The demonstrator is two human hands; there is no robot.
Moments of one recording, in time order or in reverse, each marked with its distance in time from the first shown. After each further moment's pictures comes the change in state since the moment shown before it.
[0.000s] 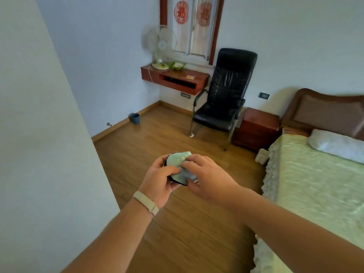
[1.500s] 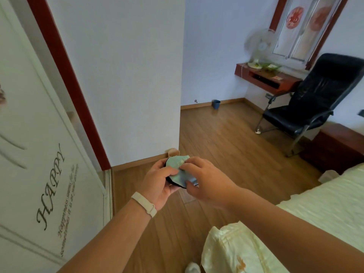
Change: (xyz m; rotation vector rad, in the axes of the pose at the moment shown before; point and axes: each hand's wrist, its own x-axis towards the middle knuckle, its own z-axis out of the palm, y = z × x) left_hand -0.506 -0.358 0.210 -0.184 0.560 0.359; right_hand -0.528 -0.071 -0.097 0.267 -0.168 -0.657
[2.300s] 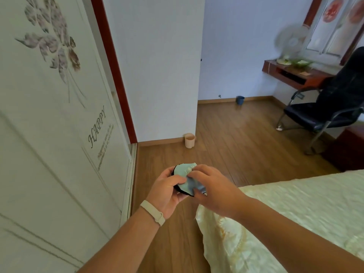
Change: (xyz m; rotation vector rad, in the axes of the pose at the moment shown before) left_hand -0.278 -0.207 0.087 -0.044 0.164 0.064; right_hand -0.315 -0.068 -0.049 0.119 -0.034 -0.142
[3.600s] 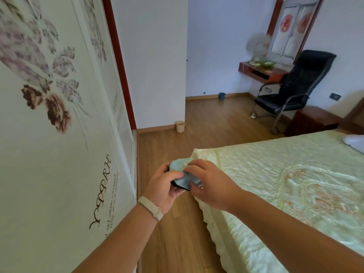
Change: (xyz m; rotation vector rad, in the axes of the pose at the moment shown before) left_hand -0.468 -0.147 -0.051 -0.015 -0.121 0.038; right_hand -0.373 -0.343 -0.021 -0.054 0.085 0.008
